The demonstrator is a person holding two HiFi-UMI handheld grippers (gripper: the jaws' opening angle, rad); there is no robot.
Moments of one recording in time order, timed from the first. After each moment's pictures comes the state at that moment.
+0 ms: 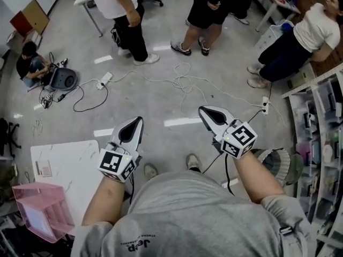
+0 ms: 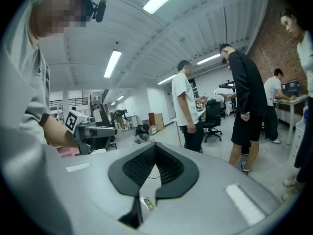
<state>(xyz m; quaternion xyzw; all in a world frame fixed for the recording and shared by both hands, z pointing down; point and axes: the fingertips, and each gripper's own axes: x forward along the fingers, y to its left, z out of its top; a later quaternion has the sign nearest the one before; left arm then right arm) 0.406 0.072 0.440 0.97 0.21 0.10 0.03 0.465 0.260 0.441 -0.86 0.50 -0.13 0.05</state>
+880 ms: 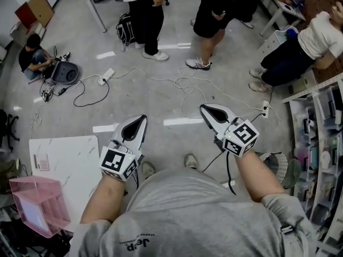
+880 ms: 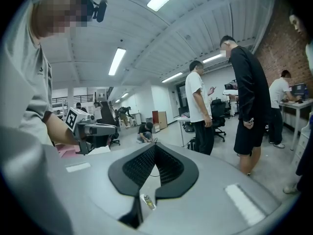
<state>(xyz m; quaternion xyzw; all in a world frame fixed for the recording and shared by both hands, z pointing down) 0.400 0.073 0.434 0.97 0.21 0.09 0.03 0.467 0.246 0.435 -0.84 0.52 -0.12 0.03</state>
